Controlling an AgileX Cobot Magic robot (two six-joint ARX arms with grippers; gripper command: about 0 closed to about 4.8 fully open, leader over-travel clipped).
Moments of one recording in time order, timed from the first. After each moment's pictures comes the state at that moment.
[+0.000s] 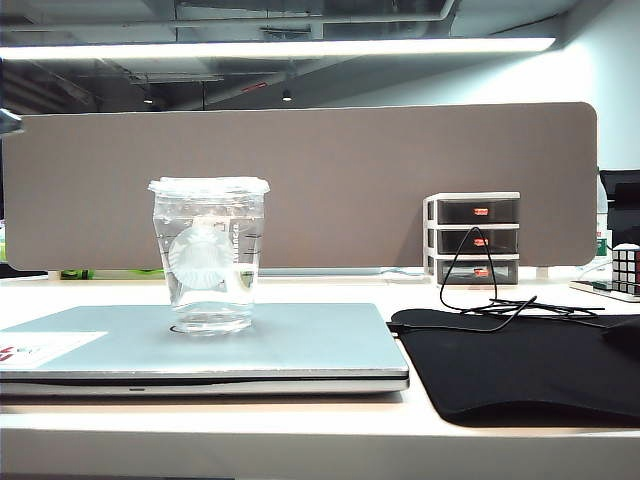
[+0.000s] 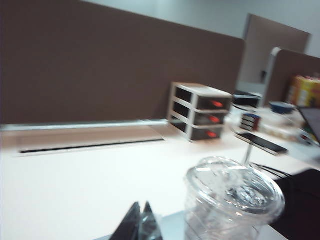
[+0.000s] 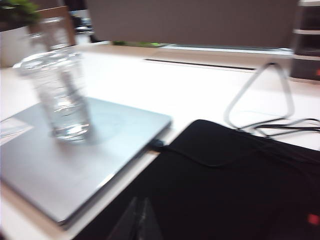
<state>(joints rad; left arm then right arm) 0.16 1.21 0.04 1.42 0.71 -0.27 0.06 0.00 0.01 -0.09 -0.48 0.06</state>
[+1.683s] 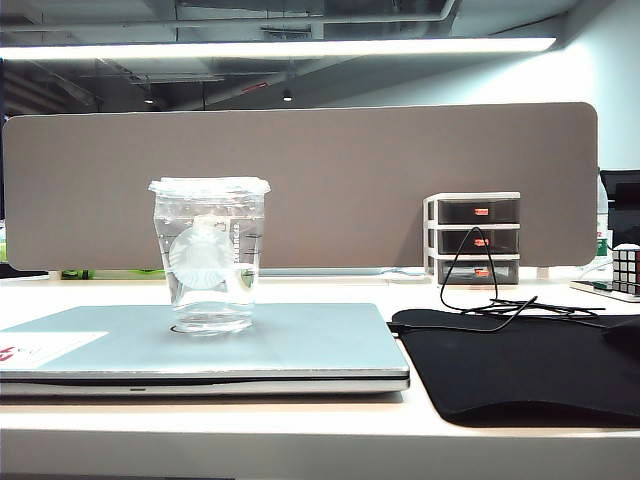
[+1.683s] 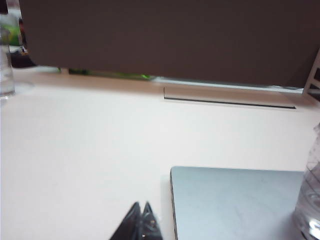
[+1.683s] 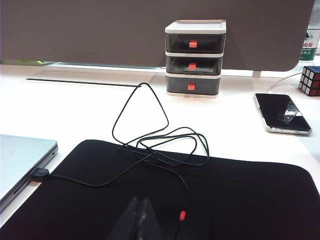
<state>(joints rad) 0.15 -0.01 0.00 0.00 0.20 -0.07 0.06 0.00 0.01 -0.03 -0.08 0.00</state>
